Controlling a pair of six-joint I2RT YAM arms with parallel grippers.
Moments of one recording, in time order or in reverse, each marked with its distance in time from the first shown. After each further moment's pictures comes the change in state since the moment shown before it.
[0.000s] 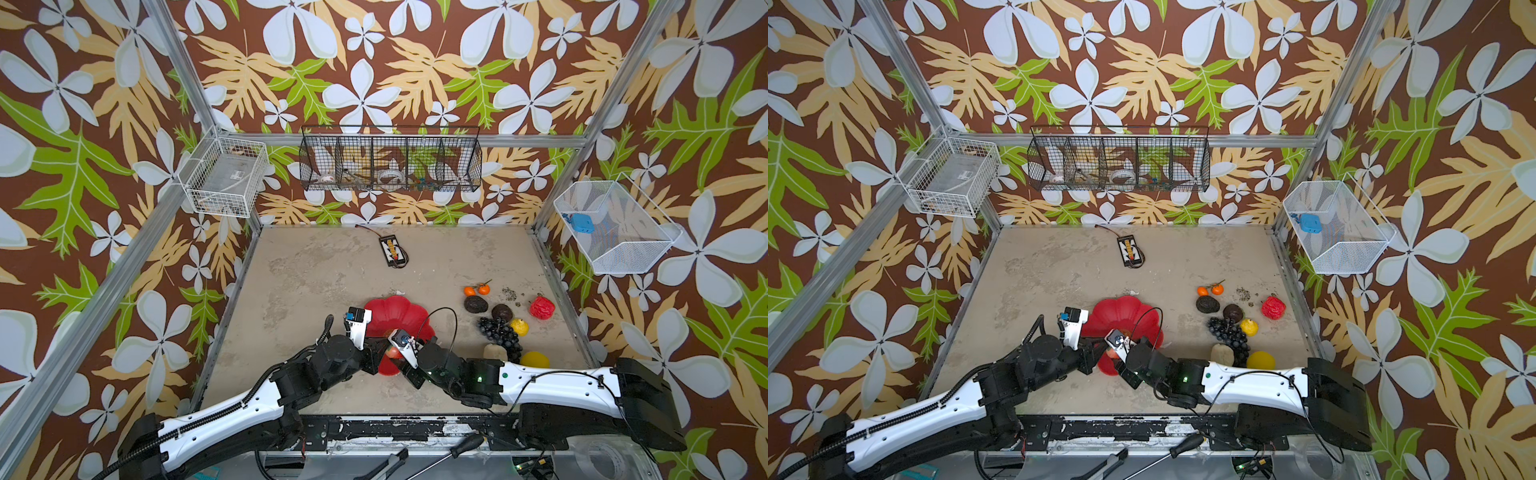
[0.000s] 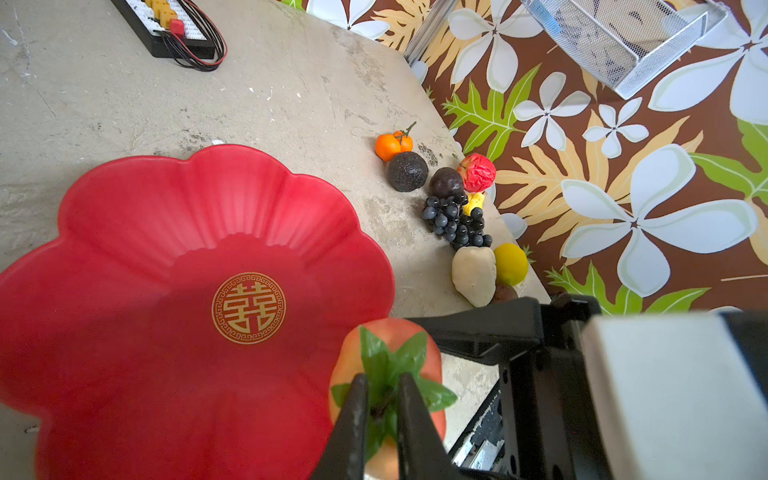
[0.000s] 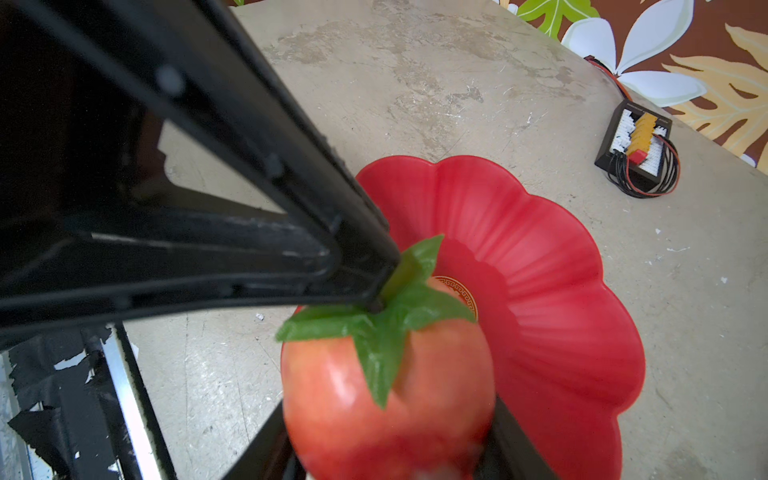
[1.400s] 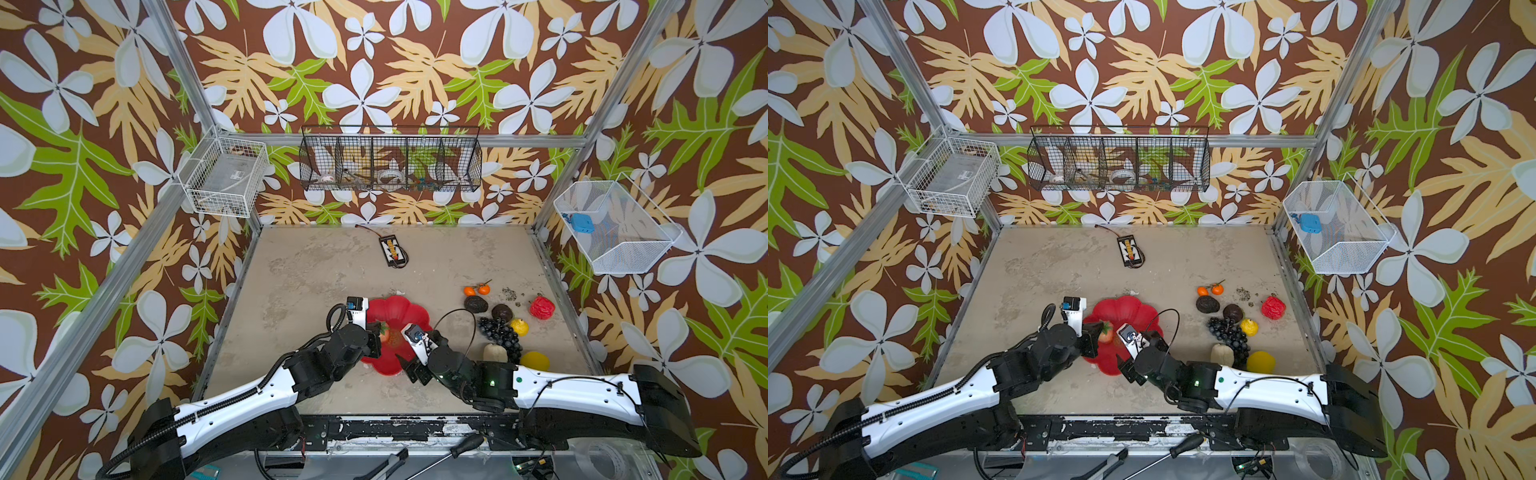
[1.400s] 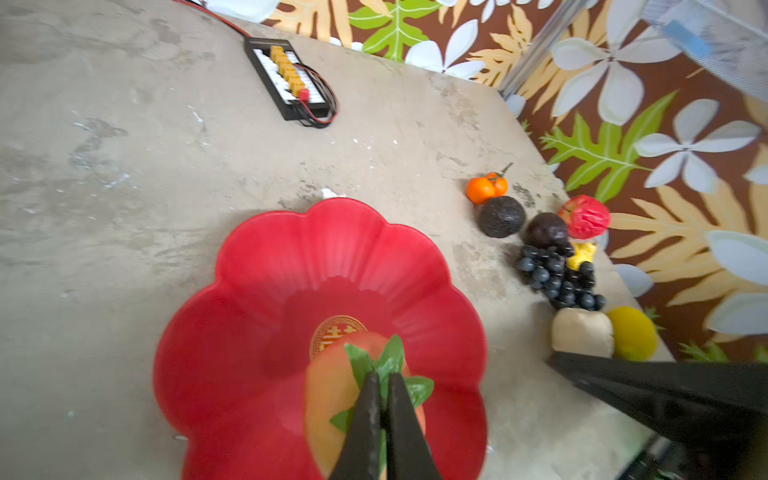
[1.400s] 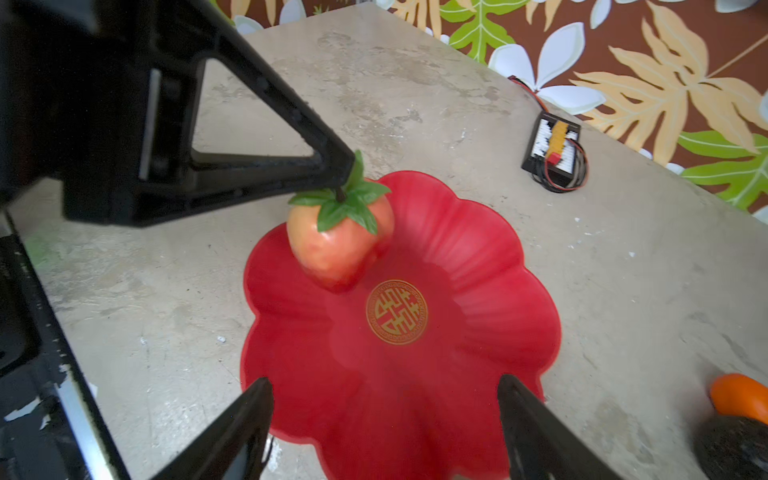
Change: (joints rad) left arm 0.062 0.181 0.105 -0.061 -0.263 0.051; right arm 0.013 -0.135 -0.053 -0.040 0.176 0.055
